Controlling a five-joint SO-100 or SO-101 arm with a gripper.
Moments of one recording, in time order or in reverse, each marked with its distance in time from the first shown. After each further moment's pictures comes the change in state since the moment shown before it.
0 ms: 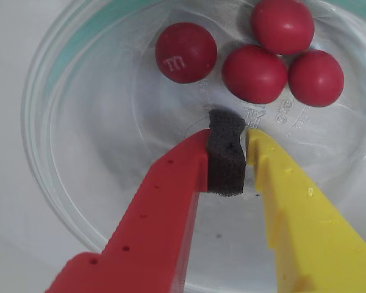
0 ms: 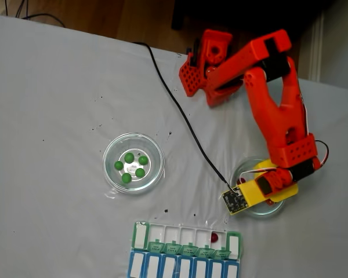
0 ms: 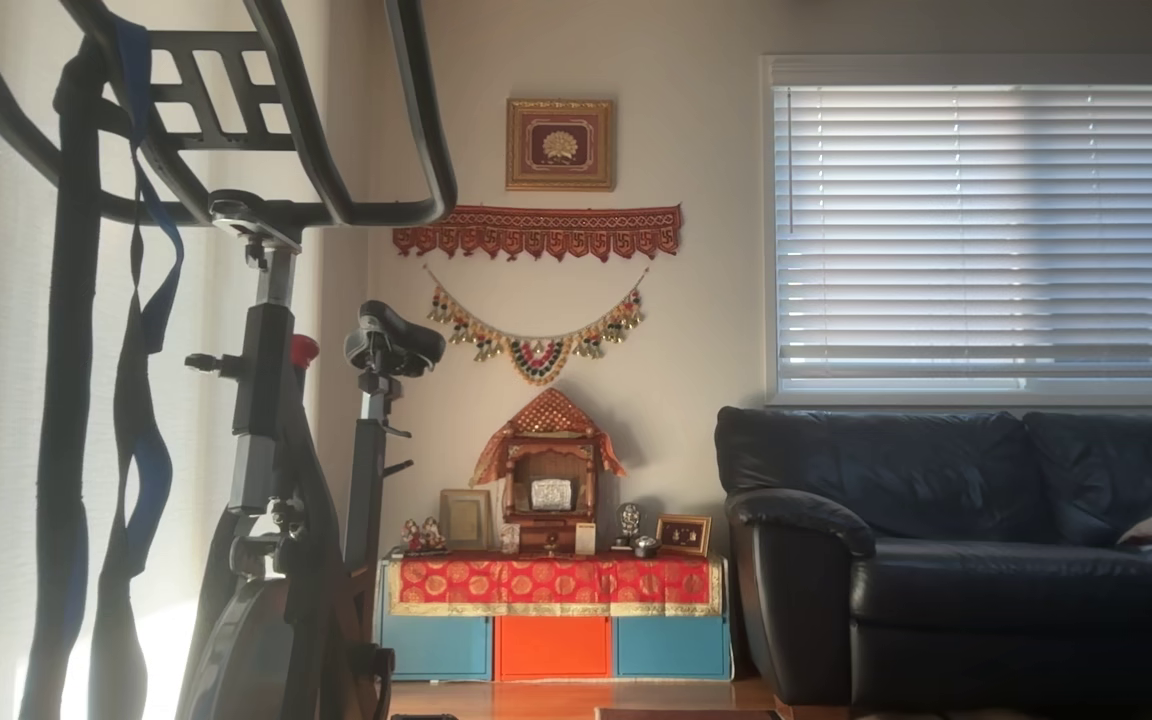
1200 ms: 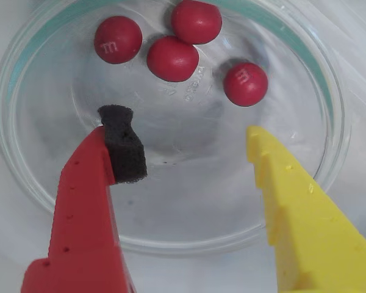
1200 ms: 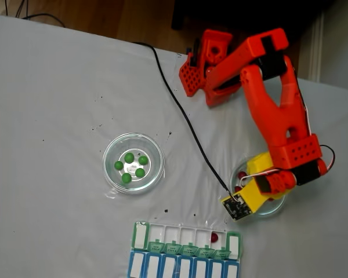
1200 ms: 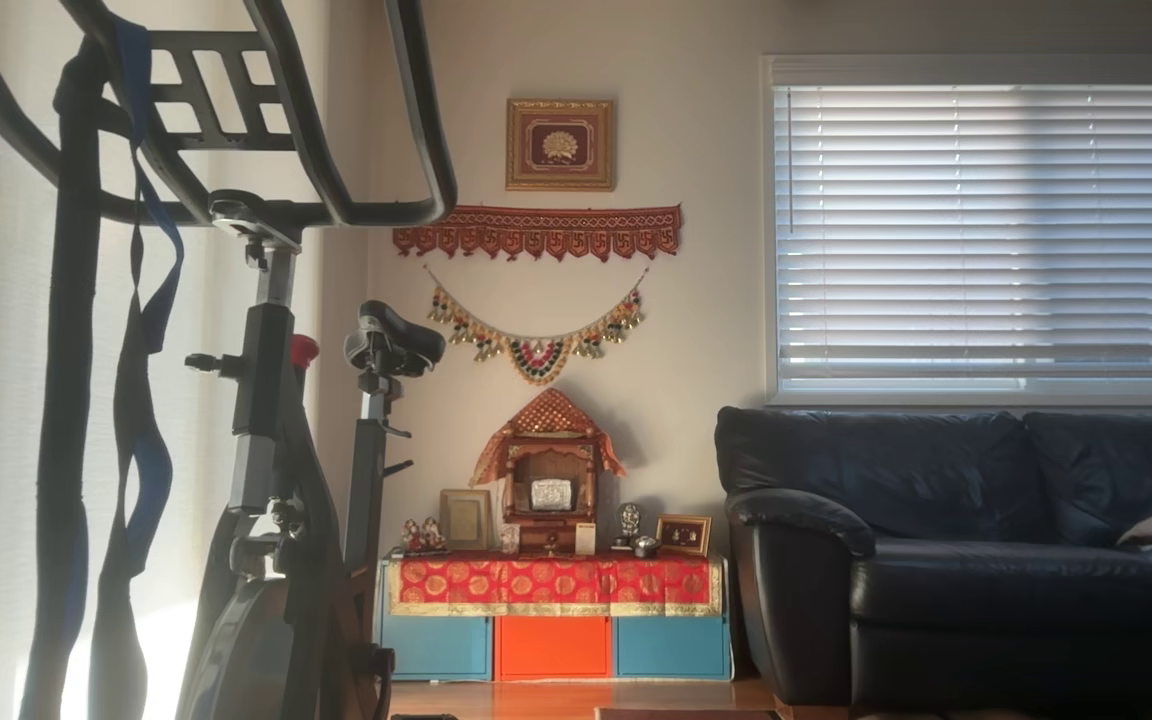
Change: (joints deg) arm 3.0 2.4 -9.8 22.5 -17.3
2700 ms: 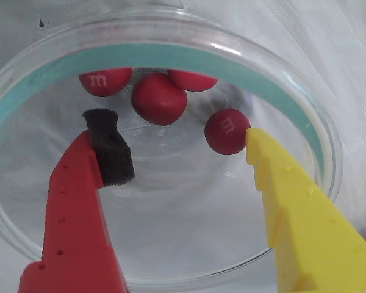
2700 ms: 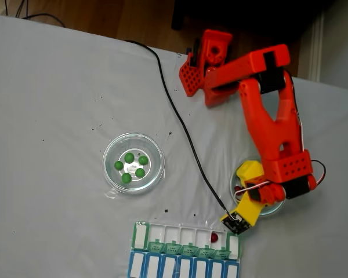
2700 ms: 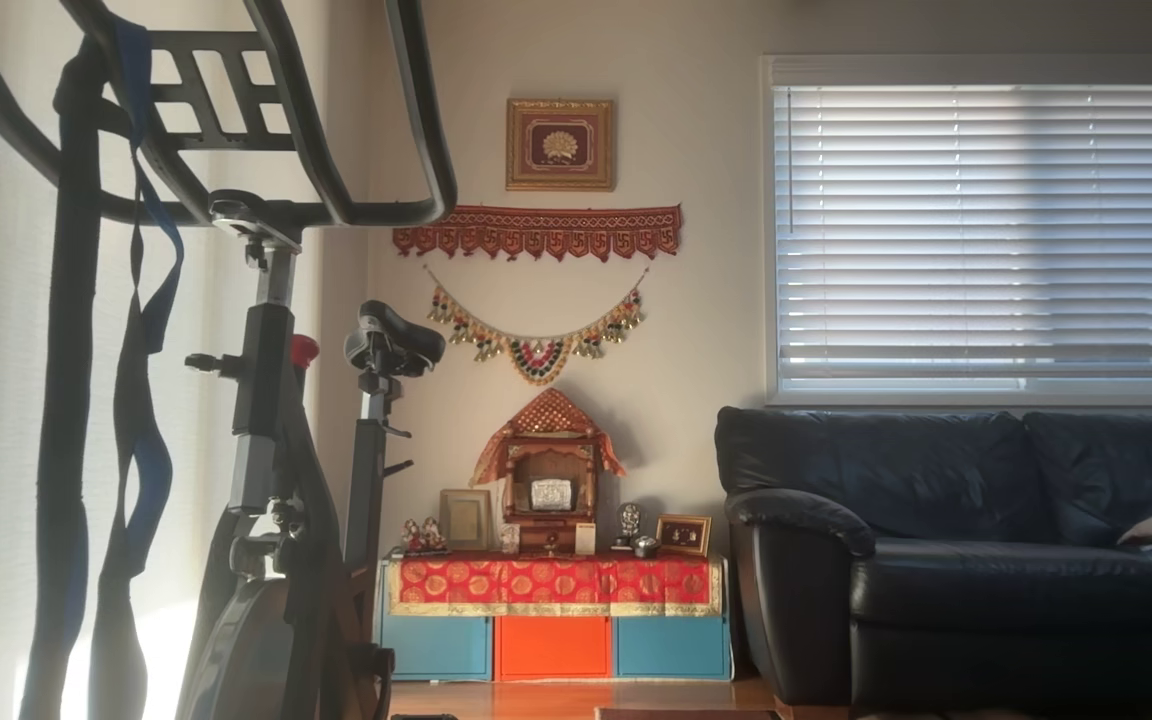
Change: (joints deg) arm 3.2 -7.8 -3.7 1.2 -15.0
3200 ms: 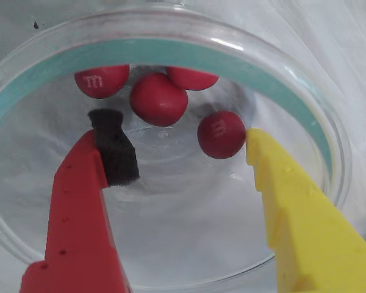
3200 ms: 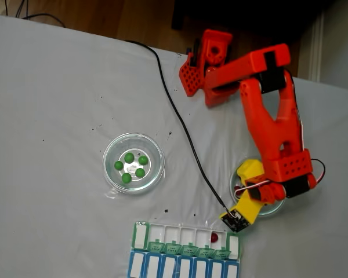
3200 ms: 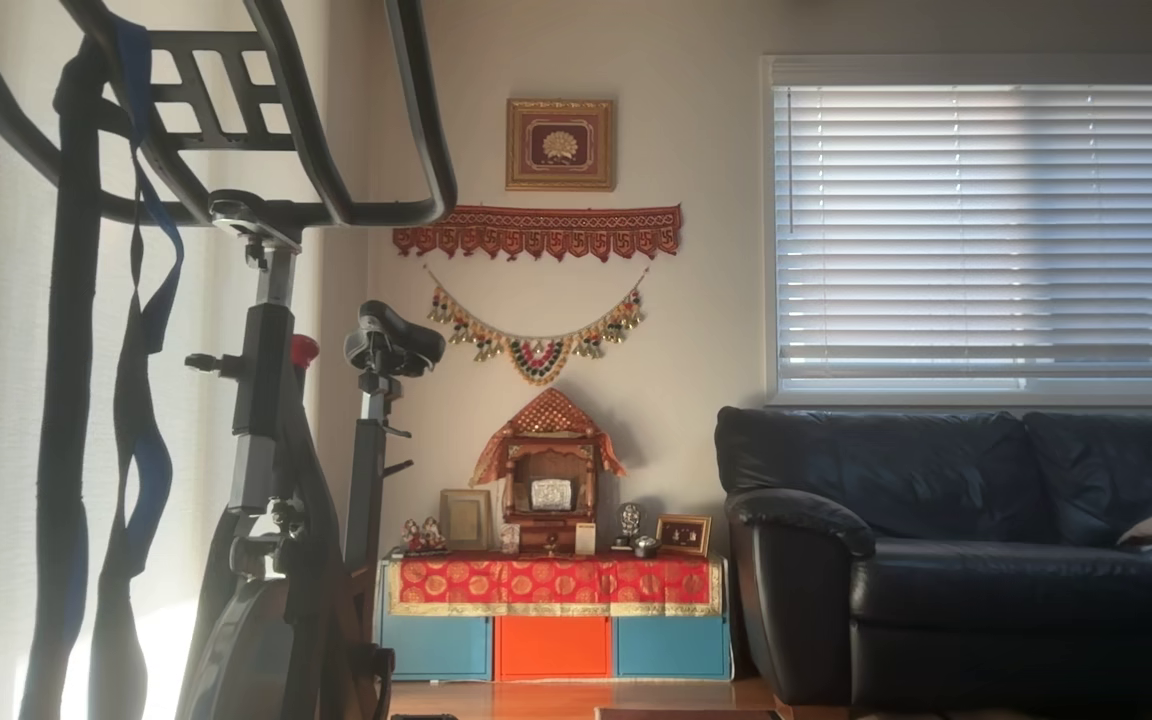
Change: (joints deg) arm -0.5 0.0 2.1 -1.5 1.7
